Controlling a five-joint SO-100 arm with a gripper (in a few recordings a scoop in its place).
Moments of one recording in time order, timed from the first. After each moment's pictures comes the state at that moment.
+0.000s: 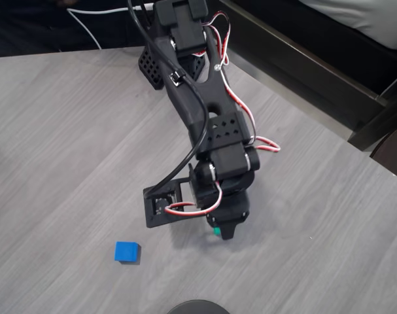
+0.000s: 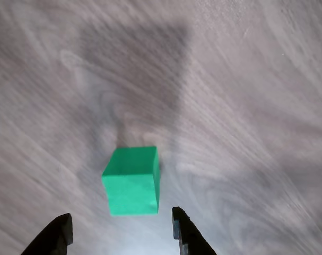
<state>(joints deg) -10.8 67.8 70.8 78.3 8.0</state>
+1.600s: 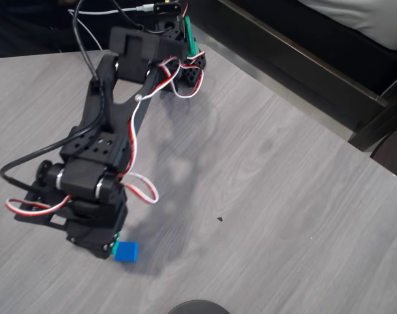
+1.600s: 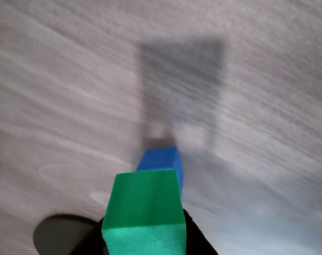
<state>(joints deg) 20.2 52.4 36.7 89.4 1.7</state>
